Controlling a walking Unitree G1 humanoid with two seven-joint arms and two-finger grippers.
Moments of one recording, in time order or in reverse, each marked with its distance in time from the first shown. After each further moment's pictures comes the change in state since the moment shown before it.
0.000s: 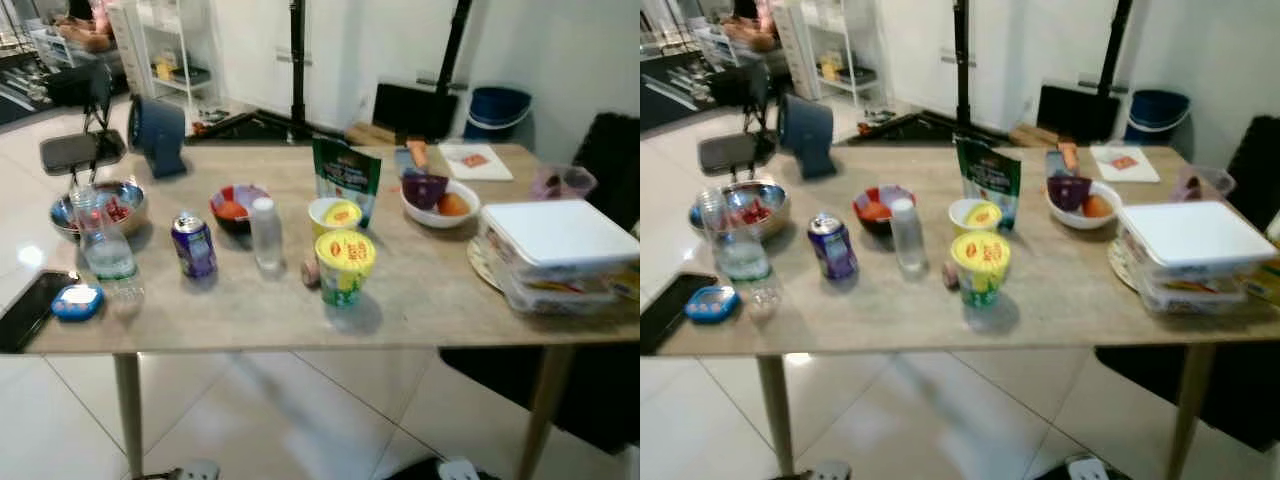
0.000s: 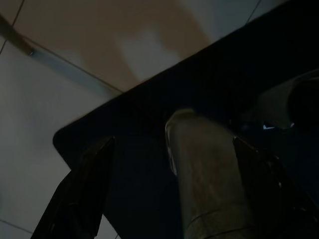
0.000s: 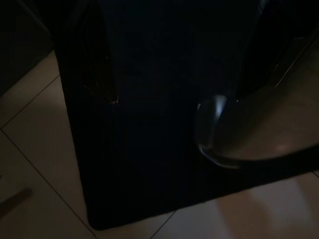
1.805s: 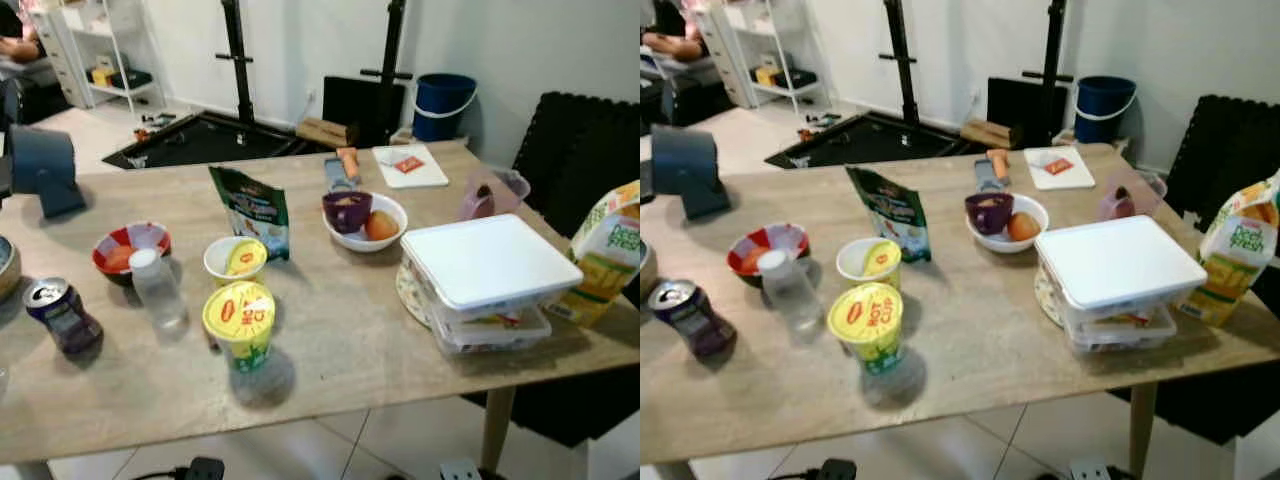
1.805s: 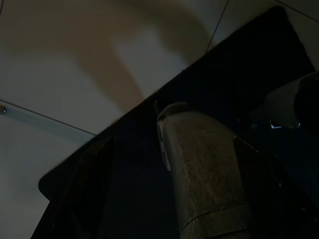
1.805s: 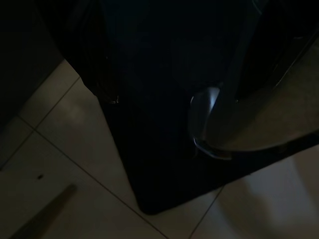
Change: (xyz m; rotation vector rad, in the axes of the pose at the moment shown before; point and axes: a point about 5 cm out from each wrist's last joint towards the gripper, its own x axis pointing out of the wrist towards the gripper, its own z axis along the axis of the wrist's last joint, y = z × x) left arm 0.000 0.000 0.000 0.005 0.007 0.005; right arm 0.001 0.001 0.004 -0.005 -0.014 -0.006
